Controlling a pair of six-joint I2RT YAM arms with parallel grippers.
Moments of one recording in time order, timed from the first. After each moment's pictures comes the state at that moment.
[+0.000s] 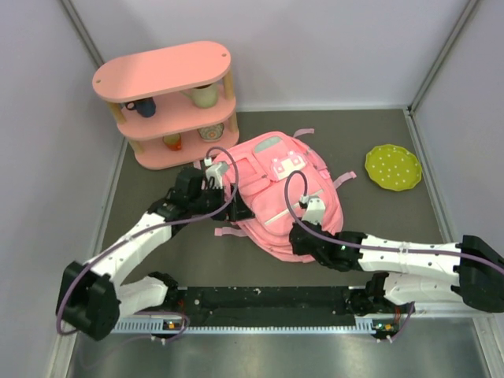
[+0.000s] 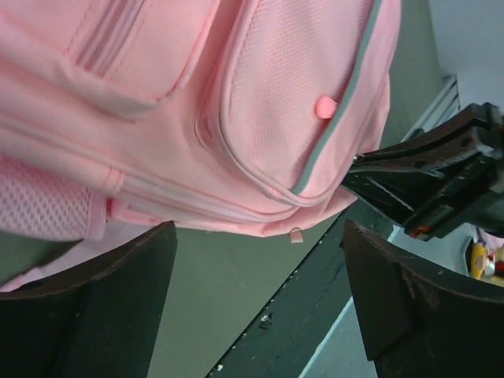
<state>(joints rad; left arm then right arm) -0.44 1.20 0.75 -0.23 0.60 -0.45 1.18 1.12 0.61 -0.34 0.54 0.90</state>
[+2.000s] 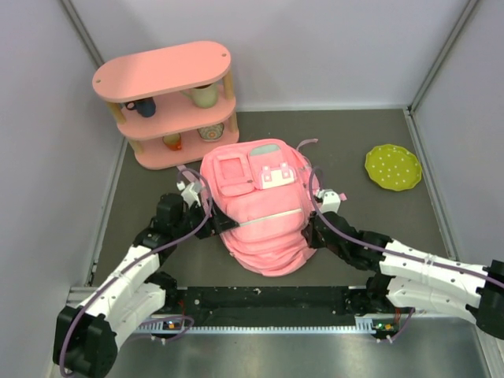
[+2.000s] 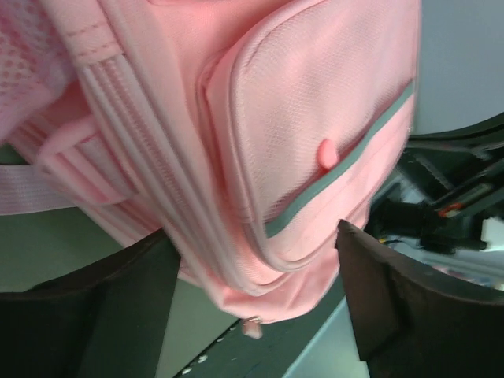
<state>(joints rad) -0.32 0.82 0.41 -0.18 0.52 -0.70 0.99 0.90 0.49 -0.27 0.39 0.65</state>
